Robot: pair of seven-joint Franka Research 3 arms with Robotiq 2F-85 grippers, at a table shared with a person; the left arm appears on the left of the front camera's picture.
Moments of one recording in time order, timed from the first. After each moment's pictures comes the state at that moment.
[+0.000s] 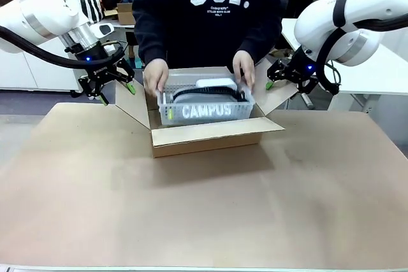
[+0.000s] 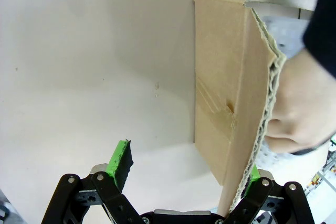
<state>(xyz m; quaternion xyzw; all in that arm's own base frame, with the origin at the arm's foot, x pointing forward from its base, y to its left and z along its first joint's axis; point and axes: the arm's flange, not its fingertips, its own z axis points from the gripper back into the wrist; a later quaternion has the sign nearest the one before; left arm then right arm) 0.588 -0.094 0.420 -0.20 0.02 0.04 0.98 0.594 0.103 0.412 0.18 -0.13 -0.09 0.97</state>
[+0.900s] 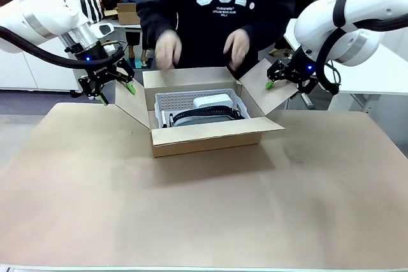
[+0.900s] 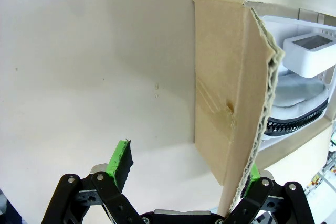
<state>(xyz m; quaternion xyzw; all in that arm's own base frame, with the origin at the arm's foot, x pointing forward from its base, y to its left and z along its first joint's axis) 0.588 -0.094 0.420 -0.20 0.02 0.04 0.98 0.594 0.103 0.412 0.18 -0.13 -0.09 0.97</state>
